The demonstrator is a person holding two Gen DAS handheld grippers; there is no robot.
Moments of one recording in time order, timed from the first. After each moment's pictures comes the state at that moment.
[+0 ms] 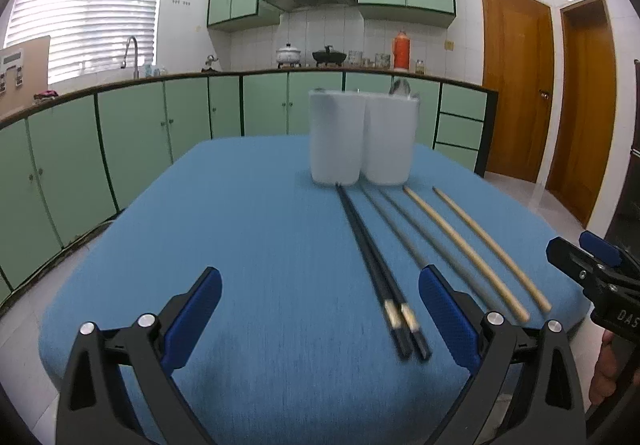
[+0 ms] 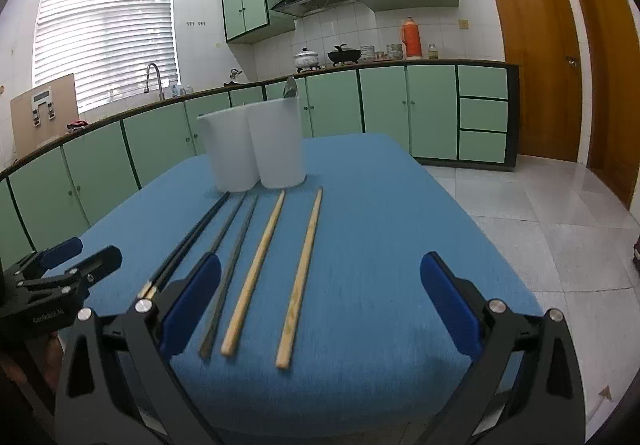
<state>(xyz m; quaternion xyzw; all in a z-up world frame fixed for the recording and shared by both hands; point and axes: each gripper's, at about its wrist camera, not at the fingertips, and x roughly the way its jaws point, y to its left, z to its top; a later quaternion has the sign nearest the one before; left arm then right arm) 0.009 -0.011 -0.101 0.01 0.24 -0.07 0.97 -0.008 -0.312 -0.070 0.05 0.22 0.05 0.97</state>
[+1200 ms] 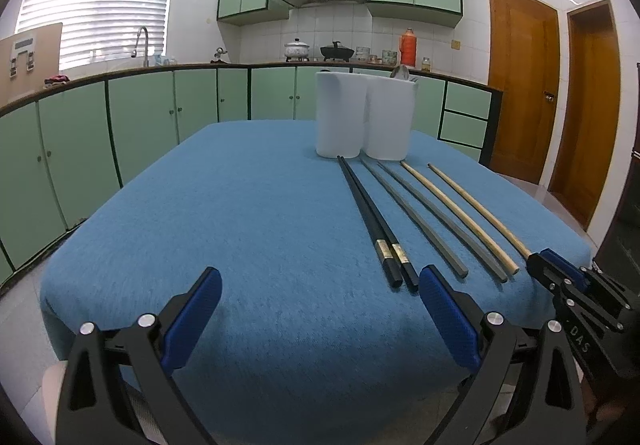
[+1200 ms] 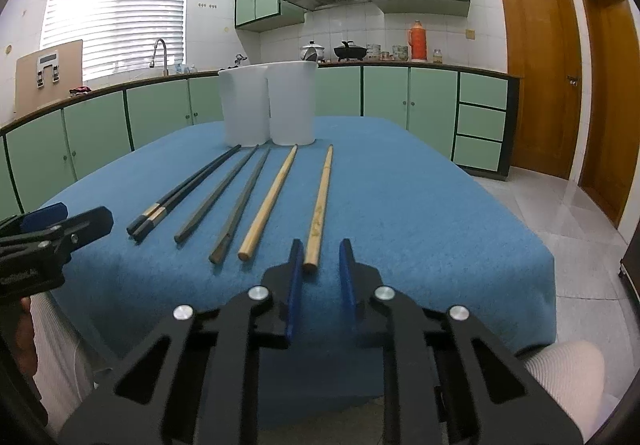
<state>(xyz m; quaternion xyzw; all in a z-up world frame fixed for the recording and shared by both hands) -0.024 -0.008 -0.117 -0.01 0.24 -0.06 0.97 -0.037 -0.288 -0.108 0.00 0.22 0.04 0.98</state>
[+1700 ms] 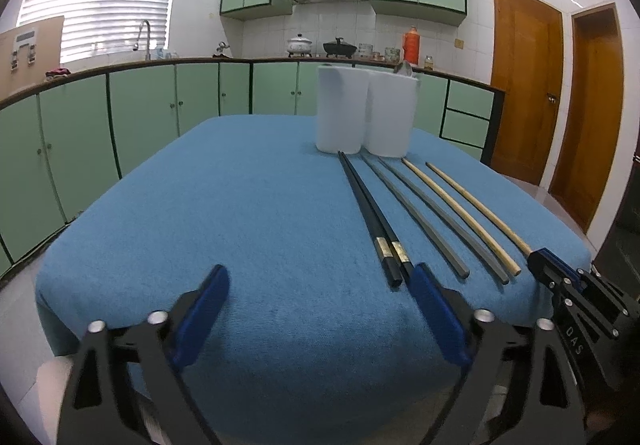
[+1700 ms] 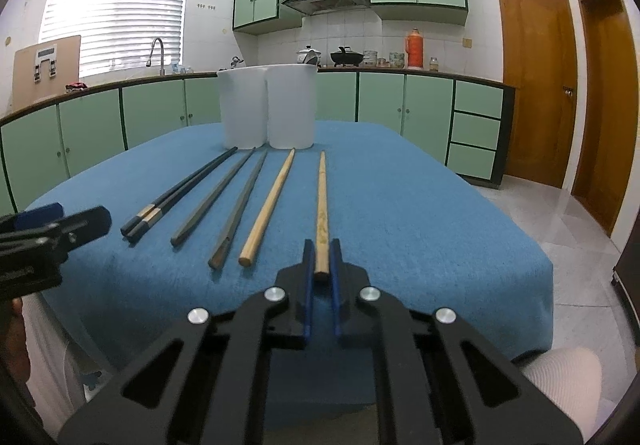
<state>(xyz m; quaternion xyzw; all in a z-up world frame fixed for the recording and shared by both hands) -0.018 -0.008 -0.121 -0.01 0.25 -0.06 0.97 -0.034 -0.286 -0.109 -0.01 0.21 0.03 0.98</state>
